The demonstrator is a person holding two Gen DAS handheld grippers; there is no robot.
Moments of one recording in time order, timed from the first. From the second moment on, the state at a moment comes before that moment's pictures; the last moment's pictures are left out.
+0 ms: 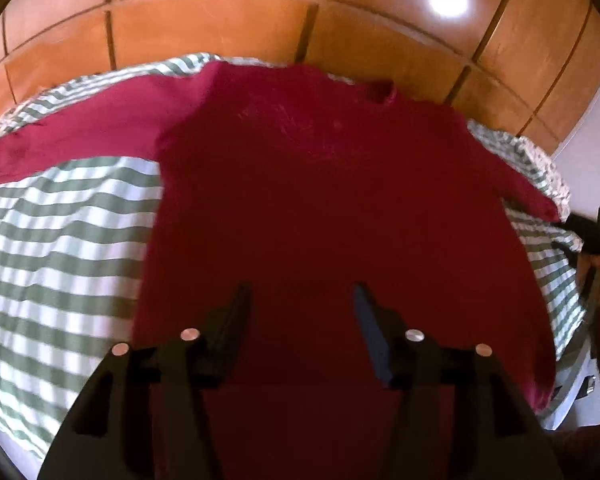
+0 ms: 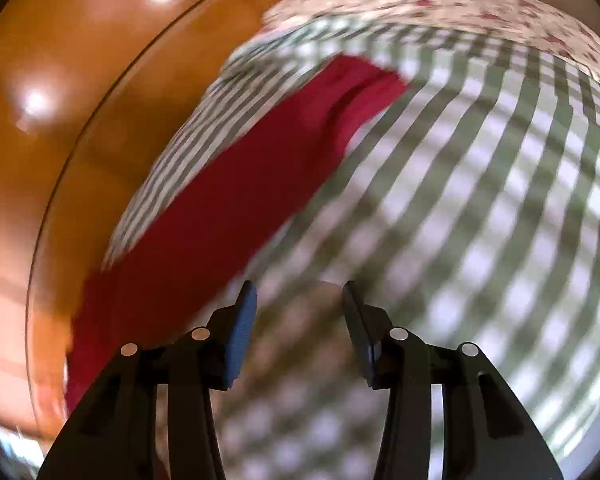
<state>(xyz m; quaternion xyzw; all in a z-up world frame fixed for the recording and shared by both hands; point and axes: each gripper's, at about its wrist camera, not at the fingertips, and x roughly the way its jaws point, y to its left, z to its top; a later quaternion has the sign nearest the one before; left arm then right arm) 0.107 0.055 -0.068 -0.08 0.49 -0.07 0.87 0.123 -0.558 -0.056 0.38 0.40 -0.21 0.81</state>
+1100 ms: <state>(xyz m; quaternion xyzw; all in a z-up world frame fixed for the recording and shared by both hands) 0.148 0.099 -0.072 -0.17 0.47 -0.04 0.87 0.278 -0.112 0.020 0.12 0.43 0.25 0.86</state>
